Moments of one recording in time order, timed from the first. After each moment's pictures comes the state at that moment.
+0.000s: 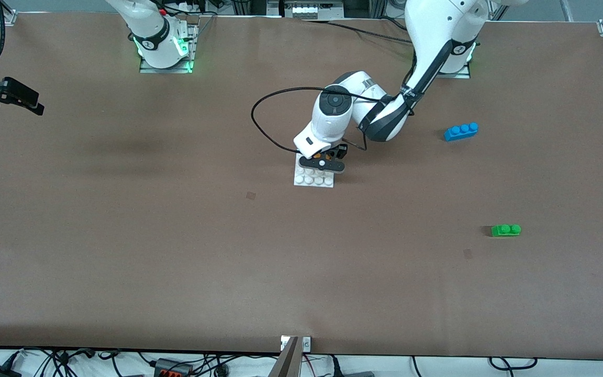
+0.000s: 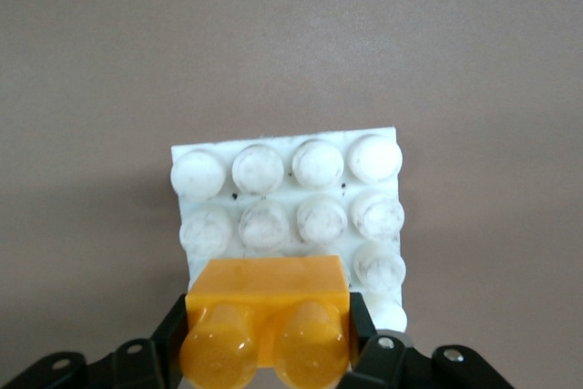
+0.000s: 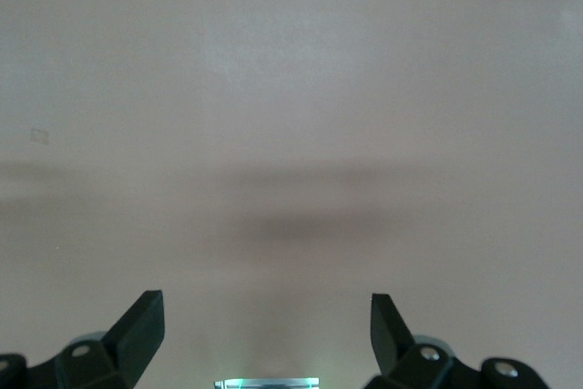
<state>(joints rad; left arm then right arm) -0.48 0.58 -0.33 -1.83 0.13 2.38 -0.73 -0.09 -0.09 0.01 -1.71 -0.01 1.56 -0.04</state>
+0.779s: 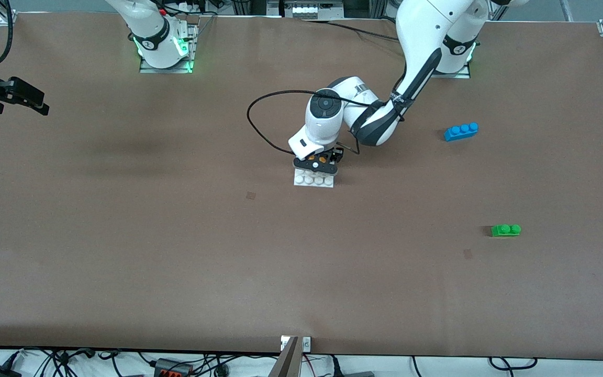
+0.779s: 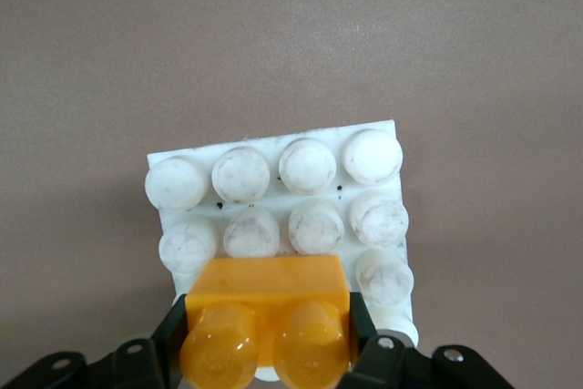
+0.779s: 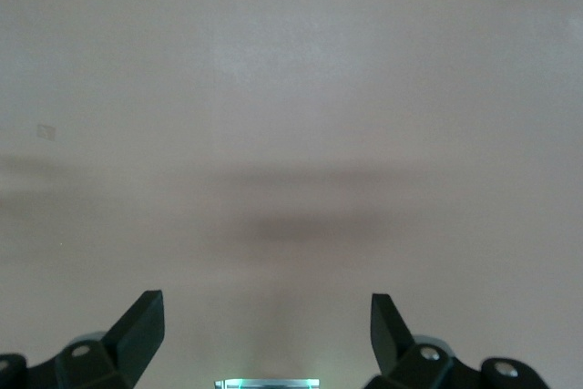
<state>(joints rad) -0.50 0.62 -0.33 -1.81 0.18 2.38 -0.73 -0.09 -0.09 0.03 -1.71 -0.01 1.56 -0.04</state>
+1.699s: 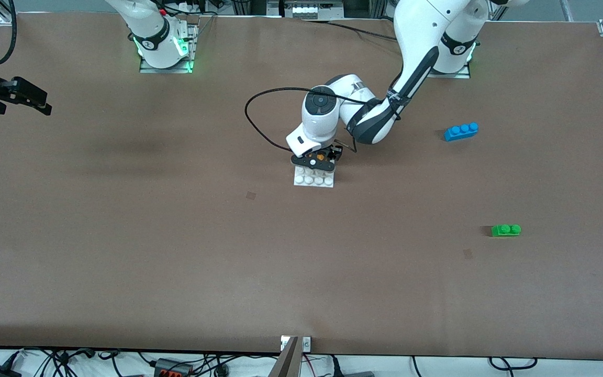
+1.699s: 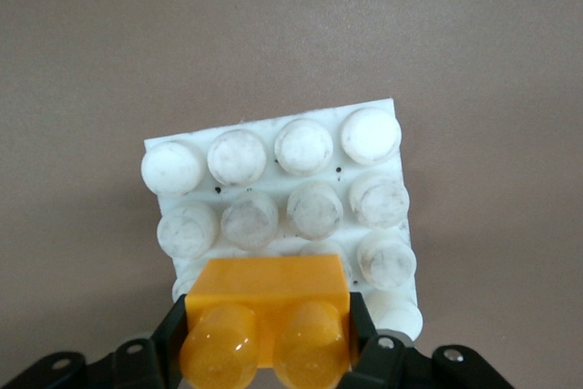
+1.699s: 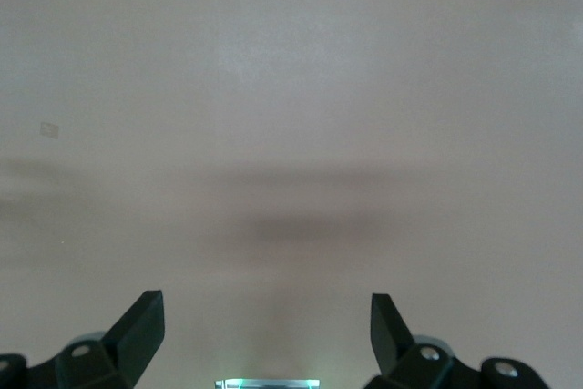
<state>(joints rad) -0.51 0.62 -0.33 -1.80 0.21 2.34 -0.74 -0.08 -0.09 0.03 -1.71 -0.01 1.56 -0.04</state>
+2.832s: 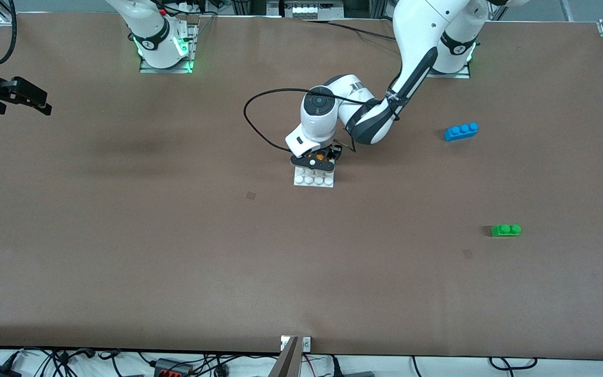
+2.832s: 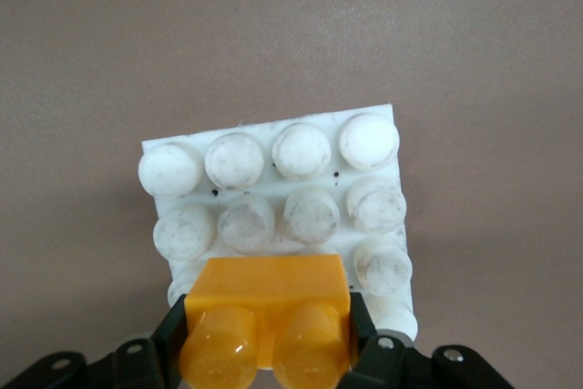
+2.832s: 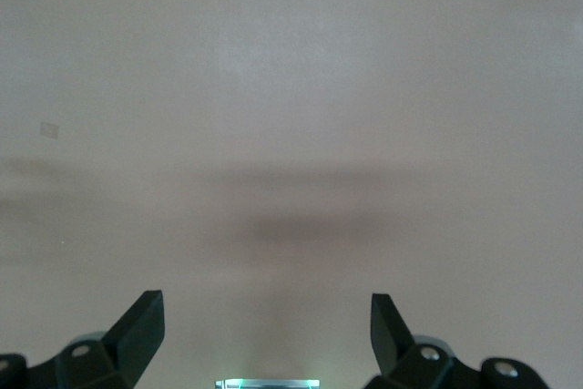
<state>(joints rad) -0.51 0.63 -0.33 -1.78 0.21 2.34 -0.76 -0.08 -0.09 0.03 -1.71 -0.01 1.56 -0.04</state>
